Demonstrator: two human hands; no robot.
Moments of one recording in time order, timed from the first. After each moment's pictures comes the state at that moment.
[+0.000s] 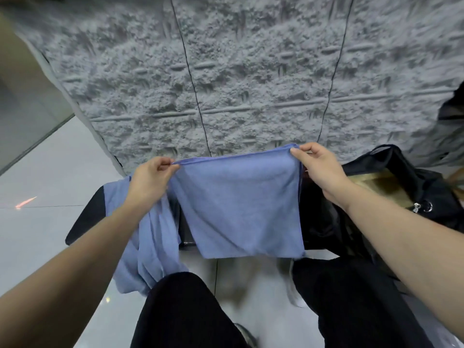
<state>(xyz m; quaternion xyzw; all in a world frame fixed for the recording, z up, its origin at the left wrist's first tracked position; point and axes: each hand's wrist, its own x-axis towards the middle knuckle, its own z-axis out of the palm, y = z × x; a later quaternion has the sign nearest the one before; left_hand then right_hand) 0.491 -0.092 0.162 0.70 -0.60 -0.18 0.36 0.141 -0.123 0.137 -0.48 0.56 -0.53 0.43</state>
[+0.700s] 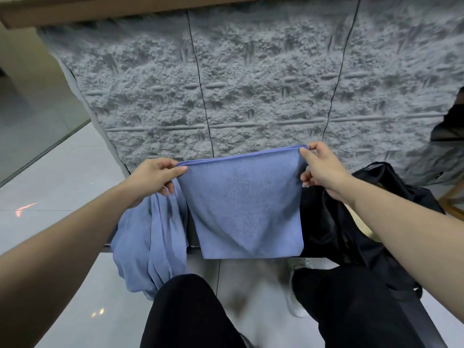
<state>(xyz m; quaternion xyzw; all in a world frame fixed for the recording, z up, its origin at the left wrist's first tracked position) 0.516 -0.070 0.221 0.64 -0.60 -0.37 0.31 0.143 -0.110 0.187 -0.51 0.58 -0.45 0.44</state>
